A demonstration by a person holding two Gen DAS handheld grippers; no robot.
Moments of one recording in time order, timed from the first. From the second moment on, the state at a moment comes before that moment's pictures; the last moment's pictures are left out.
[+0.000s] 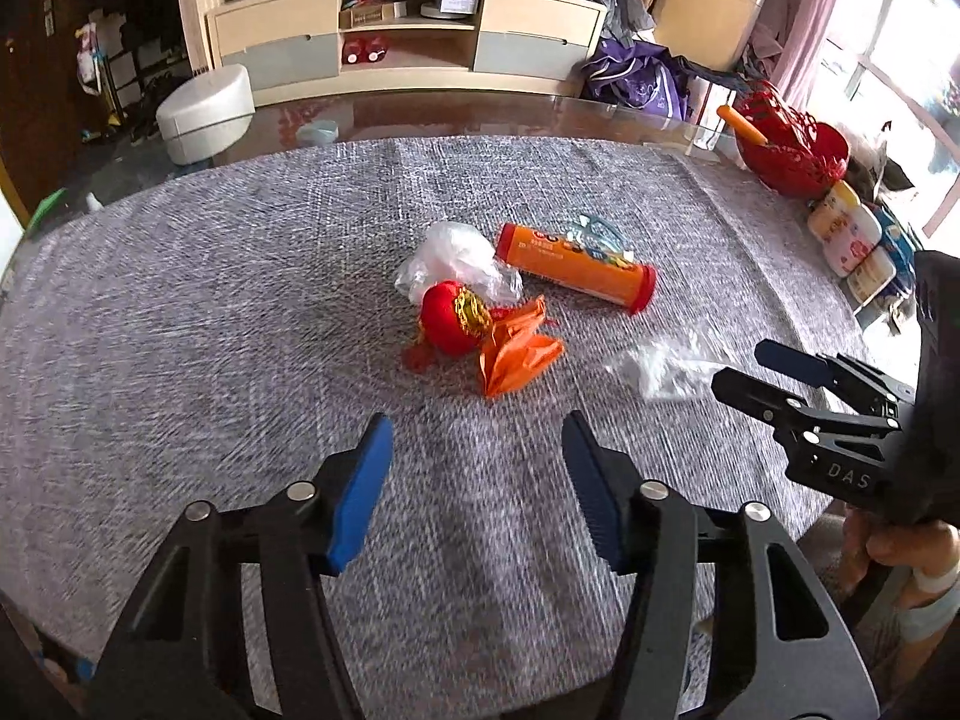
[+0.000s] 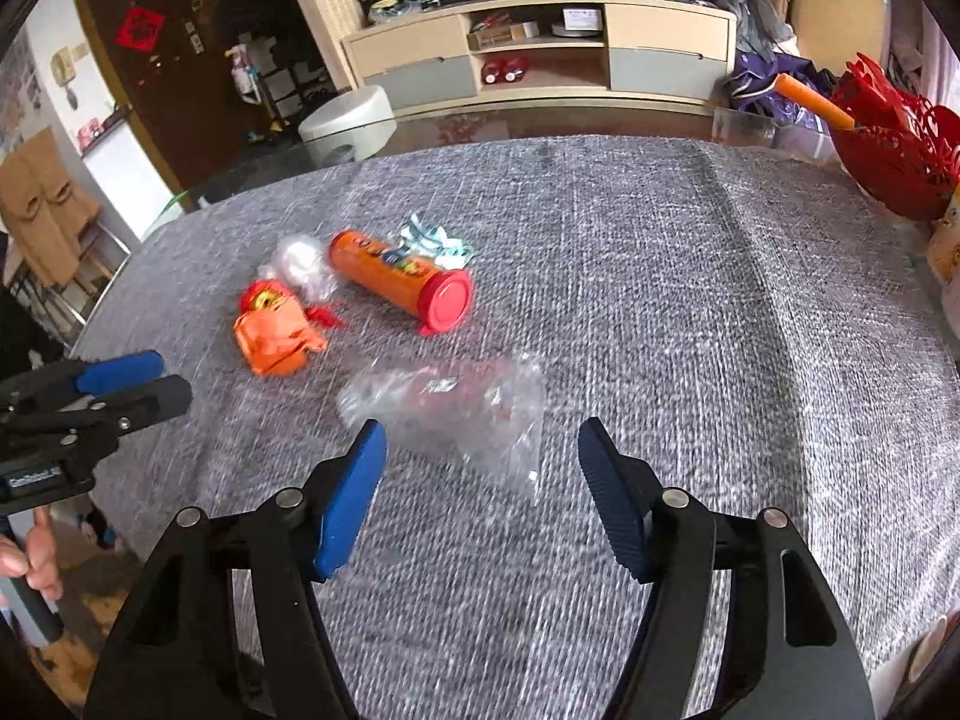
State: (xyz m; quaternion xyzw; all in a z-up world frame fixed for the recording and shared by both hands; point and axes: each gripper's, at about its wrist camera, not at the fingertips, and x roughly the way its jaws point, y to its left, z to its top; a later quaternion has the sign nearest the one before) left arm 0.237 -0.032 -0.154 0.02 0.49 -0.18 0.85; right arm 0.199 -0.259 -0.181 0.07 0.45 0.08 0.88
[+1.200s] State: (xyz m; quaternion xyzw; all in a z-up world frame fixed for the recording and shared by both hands) left arm 0.241 -0.058 -0.147 0.07 0.46 -0.21 0.86; right arm 0.186 -0.255 -0.164 0.07 0.43 0.11 0.90
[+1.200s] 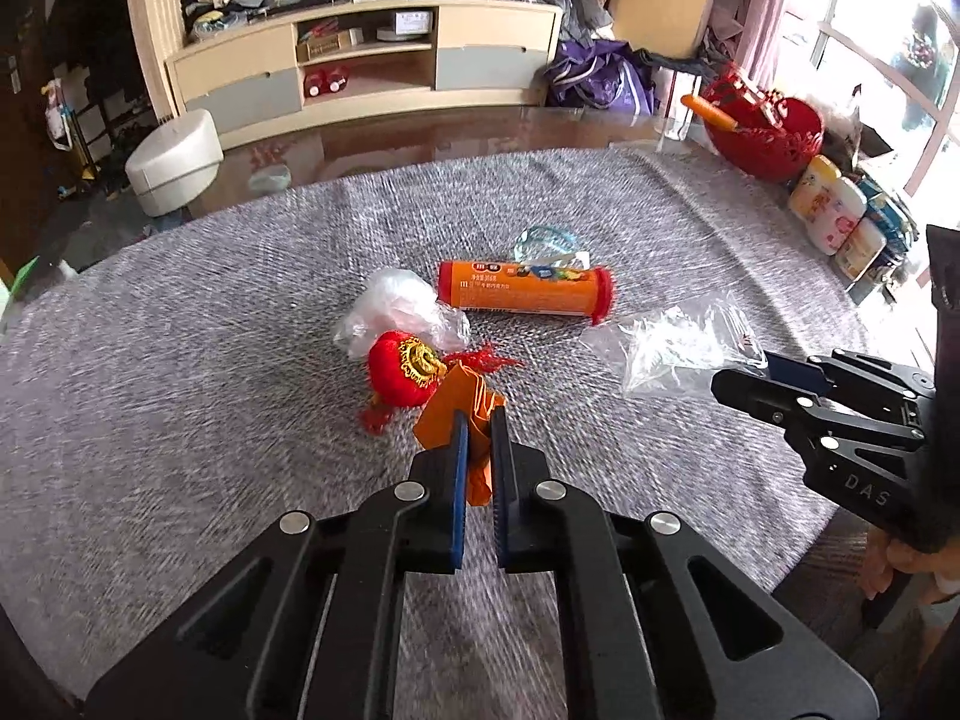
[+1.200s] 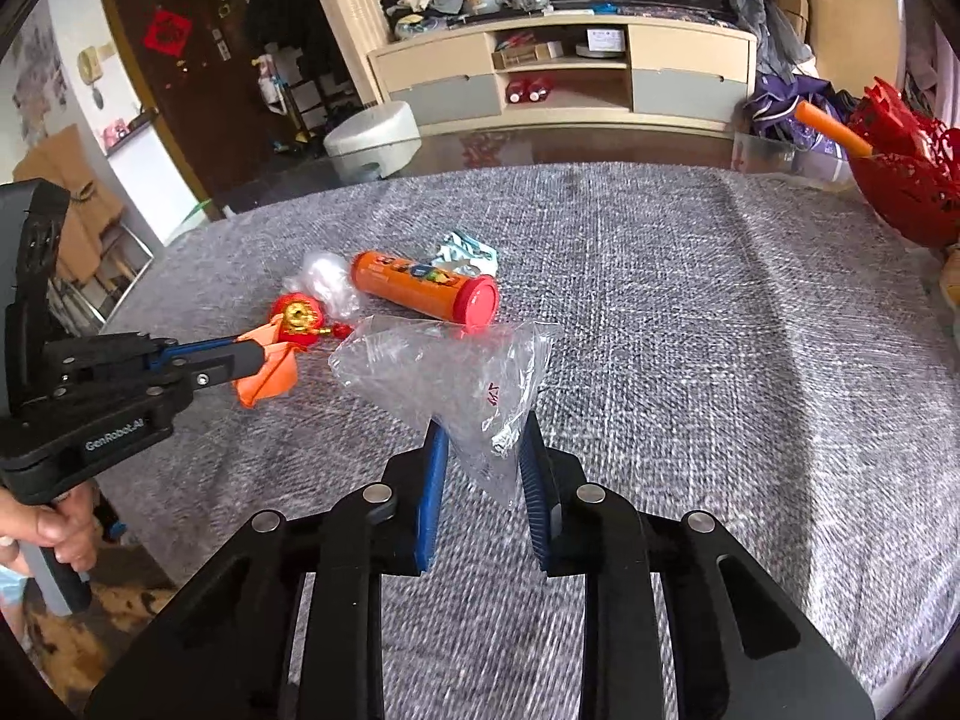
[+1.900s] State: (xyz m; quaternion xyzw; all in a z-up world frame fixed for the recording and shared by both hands) left arm 0.086 -0.034 -0.116 0.04 0.44 -0.22 0.87; right arm 0.060 -0.227 -0.134 0.05 0.41 0.10 0.90
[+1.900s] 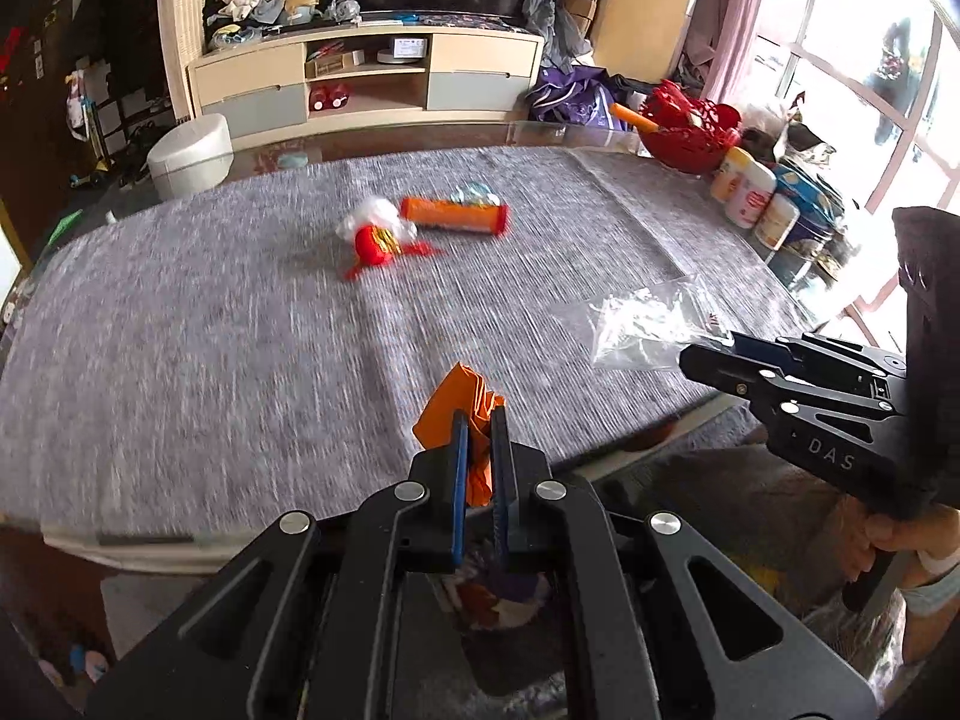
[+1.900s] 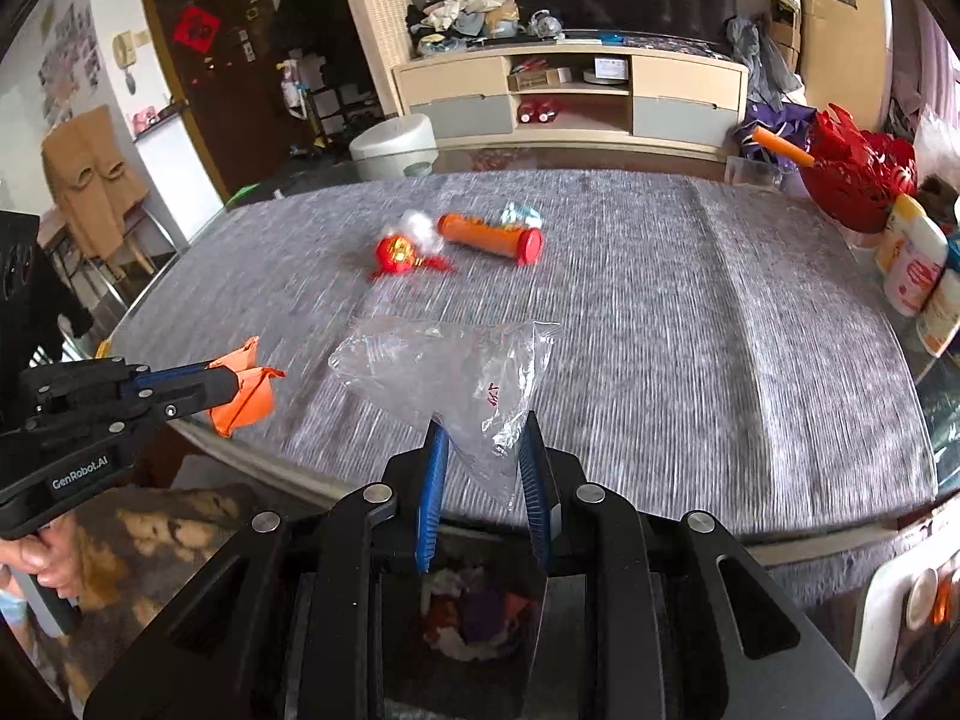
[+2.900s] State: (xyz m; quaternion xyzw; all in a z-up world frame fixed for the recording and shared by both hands) left arm 0.030 -0.039 -0.279 0.00 0.56 -0.24 0.80; right arm 0.023 -0.213 -0.279 0.09 0.55 0.09 0.82
